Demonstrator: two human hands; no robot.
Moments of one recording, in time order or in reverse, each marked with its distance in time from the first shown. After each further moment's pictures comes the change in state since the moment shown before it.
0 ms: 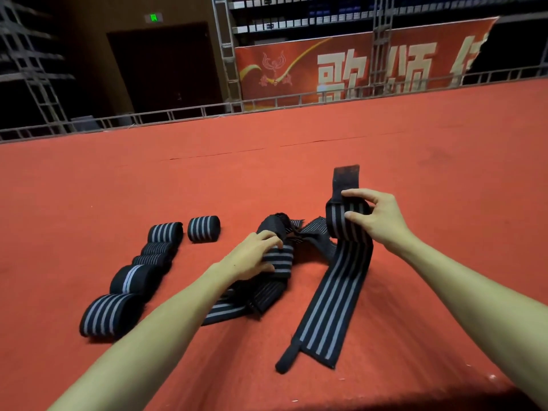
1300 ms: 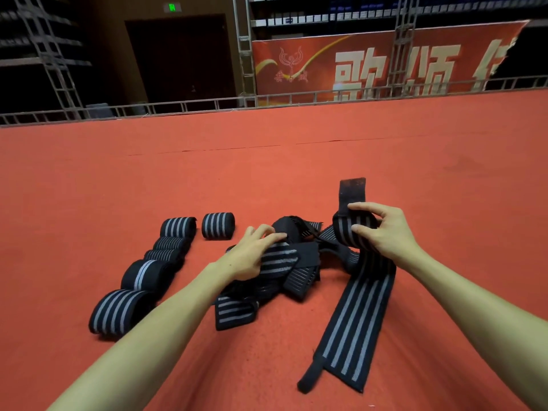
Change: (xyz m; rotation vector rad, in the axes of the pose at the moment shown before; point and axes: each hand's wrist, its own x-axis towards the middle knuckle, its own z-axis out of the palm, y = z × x) left_hand -0.014 -0.044 -0.002 0.026 0.076 -0.053; right_hand 0.012 0.013 0.043 -0.043 -0.067 0.000
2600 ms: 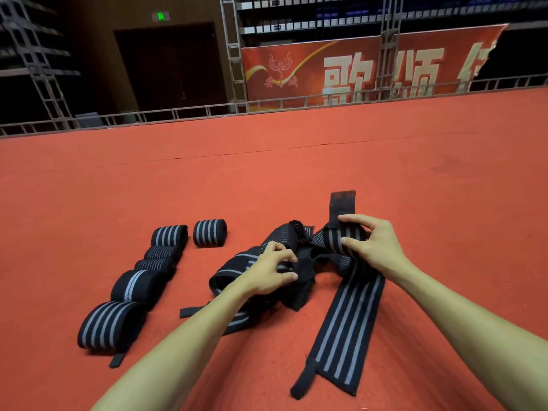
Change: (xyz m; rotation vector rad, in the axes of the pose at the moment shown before) left_hand 0.015 0.050 0.025 -0.503 -0.083 -0.160; right_hand -0.017 0.005 0.004 0.067 0.010 0.028
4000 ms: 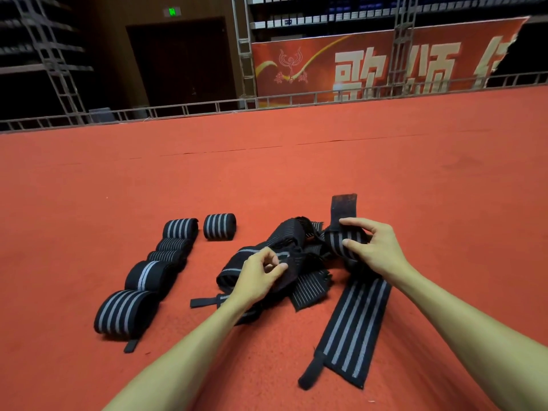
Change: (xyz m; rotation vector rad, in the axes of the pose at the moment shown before) left_hand -0.040 -0.014 0.010 -0.238 0.428 -0.110; right_hand -0.008 0.004 0.016 0.009 -0.034 0.011
